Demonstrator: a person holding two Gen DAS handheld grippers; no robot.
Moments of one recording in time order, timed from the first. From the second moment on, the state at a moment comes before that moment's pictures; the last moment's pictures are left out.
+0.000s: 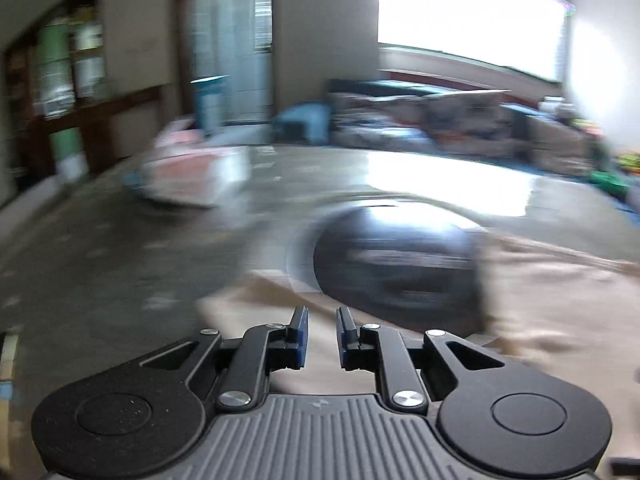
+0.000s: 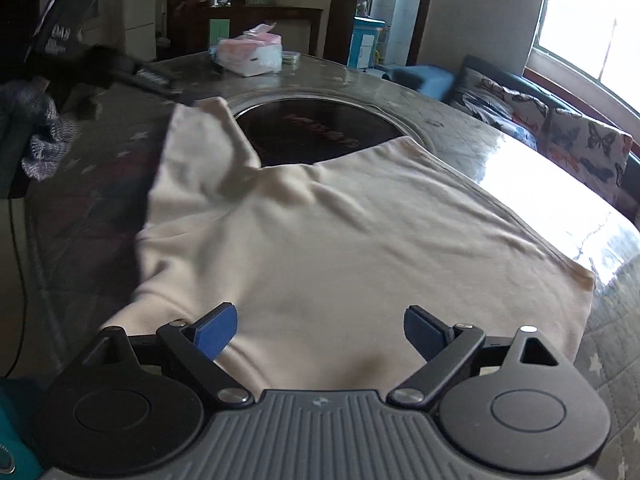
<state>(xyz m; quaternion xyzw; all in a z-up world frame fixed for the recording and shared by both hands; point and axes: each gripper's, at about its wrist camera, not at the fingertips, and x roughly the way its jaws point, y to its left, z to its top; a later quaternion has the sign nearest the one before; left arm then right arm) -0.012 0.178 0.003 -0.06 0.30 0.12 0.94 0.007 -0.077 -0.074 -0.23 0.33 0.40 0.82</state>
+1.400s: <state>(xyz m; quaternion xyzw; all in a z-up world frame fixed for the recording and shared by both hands) -0.023 -0.001 -0.019 0.04 0.32 -0.17 0.93 -0.035 -0.247 -0.052 -0.05 0.37 0.28 0.89</state>
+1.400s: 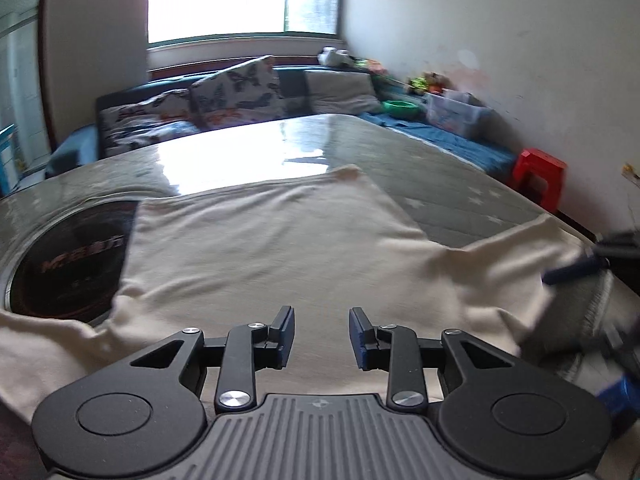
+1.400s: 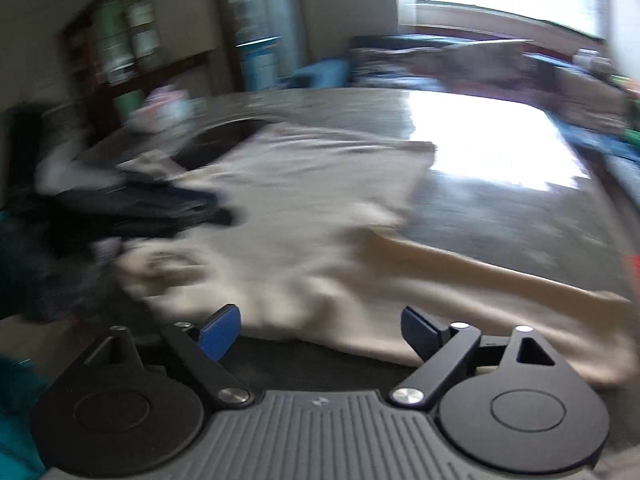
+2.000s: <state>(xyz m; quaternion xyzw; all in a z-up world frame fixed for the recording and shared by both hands) -0.047 -0.045 -0.028 0.12 0.30 -0.24 0.92 -0.006 -0.378 -0.087 0.06 0.35 -0.04 0.94</state>
